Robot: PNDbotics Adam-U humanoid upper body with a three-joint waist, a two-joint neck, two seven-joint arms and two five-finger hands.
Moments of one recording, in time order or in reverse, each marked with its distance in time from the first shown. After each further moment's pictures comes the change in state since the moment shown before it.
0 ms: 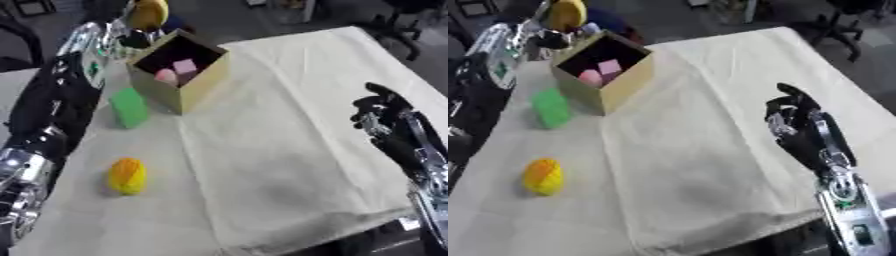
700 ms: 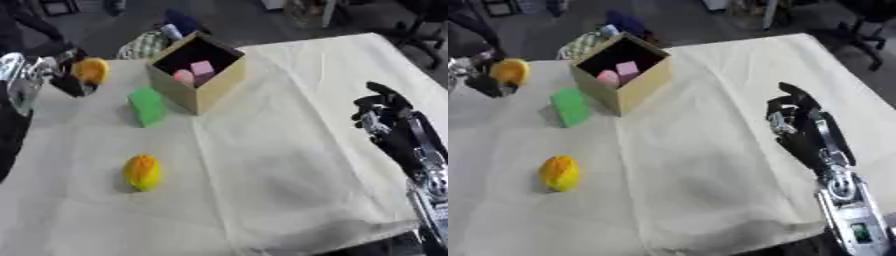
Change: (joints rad) left arm 0.107 0.243 0.011 -0.089 0.091 -0.138 -0.370; right arm 0.023 -0.010 -0.025 -0.006 0.003 0.000 -0.029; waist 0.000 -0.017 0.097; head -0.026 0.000
